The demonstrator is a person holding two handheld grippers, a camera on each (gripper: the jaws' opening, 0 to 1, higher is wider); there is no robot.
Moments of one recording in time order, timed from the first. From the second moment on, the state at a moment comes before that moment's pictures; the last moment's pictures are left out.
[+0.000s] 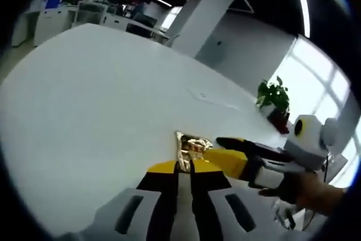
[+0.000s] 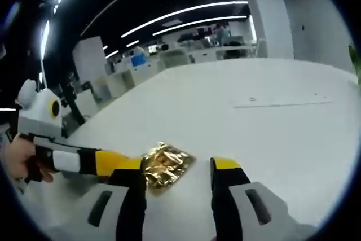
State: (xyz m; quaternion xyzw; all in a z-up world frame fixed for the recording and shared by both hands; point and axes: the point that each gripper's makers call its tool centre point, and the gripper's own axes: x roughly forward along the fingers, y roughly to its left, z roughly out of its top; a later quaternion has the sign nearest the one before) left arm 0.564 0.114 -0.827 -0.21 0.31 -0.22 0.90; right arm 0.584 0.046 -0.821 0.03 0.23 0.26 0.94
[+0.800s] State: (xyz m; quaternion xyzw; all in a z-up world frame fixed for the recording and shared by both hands) left arm 0.560 0.103 -0.831 -0.23 0.33 -0.24 0.89; right arm 0.578 0.056 -0.823 0.04 0.24 0.25 0.94
